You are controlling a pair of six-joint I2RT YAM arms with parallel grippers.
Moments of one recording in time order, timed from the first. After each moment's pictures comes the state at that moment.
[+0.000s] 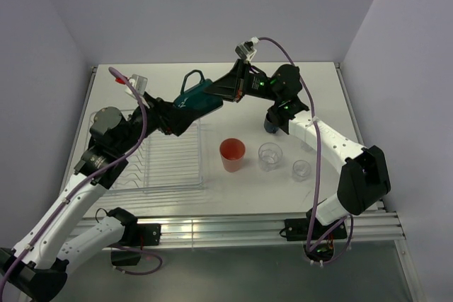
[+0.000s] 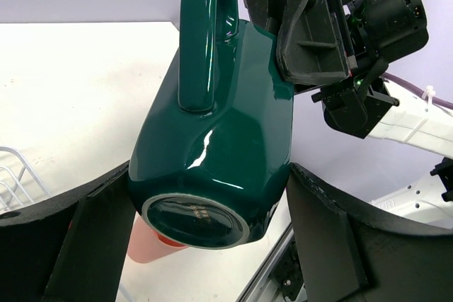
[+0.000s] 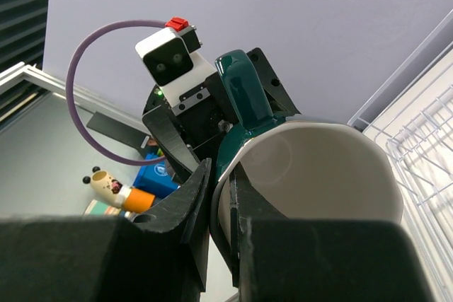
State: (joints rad) left arm -0.51 0.84 0.92 -0.02 0.32 -0.60; right arm 0.52 1.49 1.19 0.68 -0.89 1.43
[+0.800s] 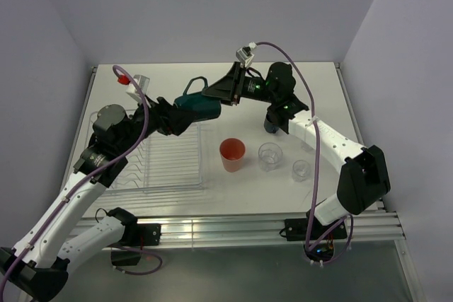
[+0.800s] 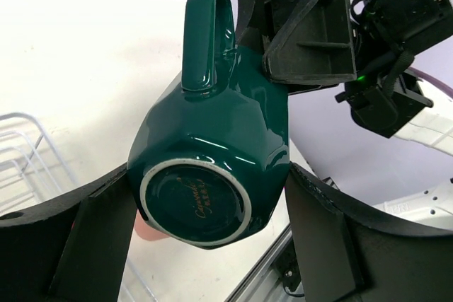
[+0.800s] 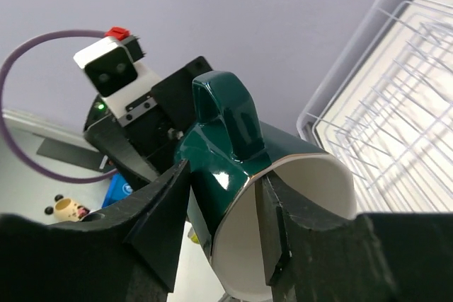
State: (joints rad) left arm -0.51 0.85 0.94 -0.12 0.29 -0.61; right arm 0.52 1.50 1.19 0.46 -0.82 1.25
